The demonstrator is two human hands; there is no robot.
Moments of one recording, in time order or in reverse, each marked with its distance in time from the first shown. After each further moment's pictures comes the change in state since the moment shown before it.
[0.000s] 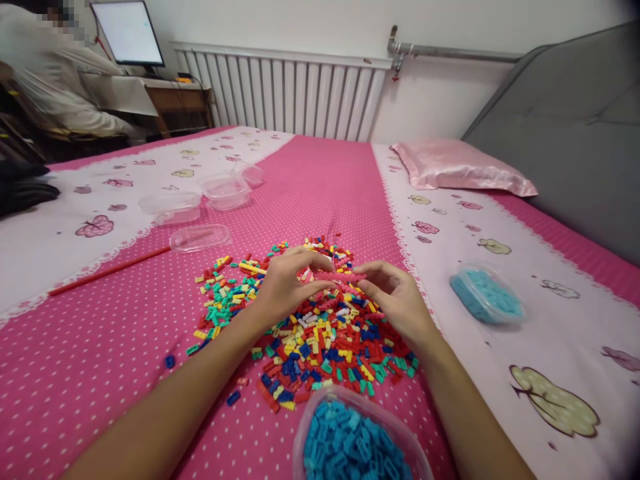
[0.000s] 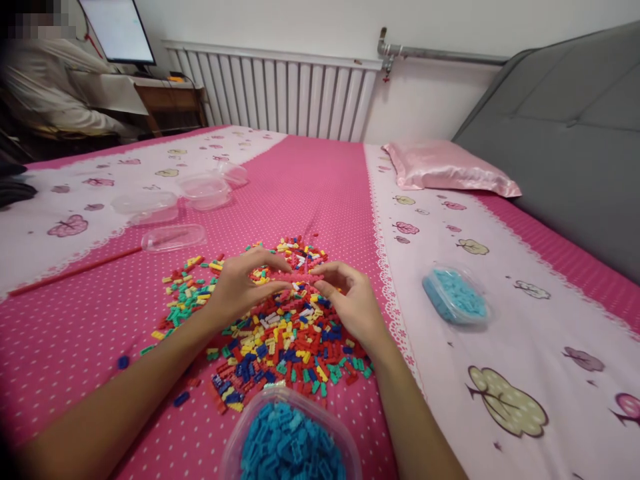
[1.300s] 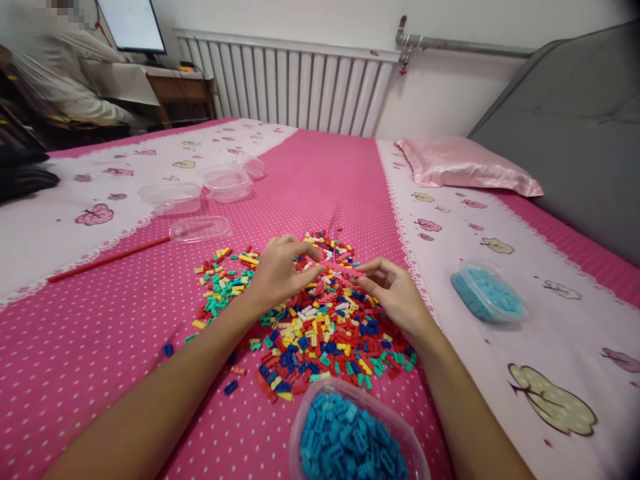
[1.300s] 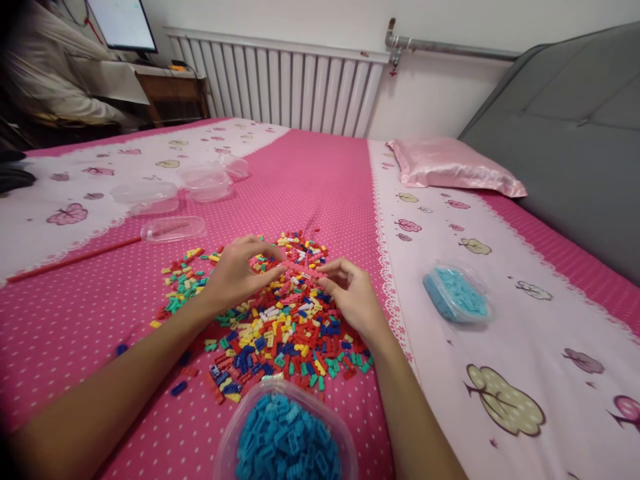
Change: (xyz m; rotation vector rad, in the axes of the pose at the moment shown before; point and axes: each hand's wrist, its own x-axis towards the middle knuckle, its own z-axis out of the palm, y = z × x) left_hand 0.000 -0.016 -0.001 0.263 -0.052 -0.158; right_hand 0.002 0.017 -0.006 0.052 -0.001 0.109
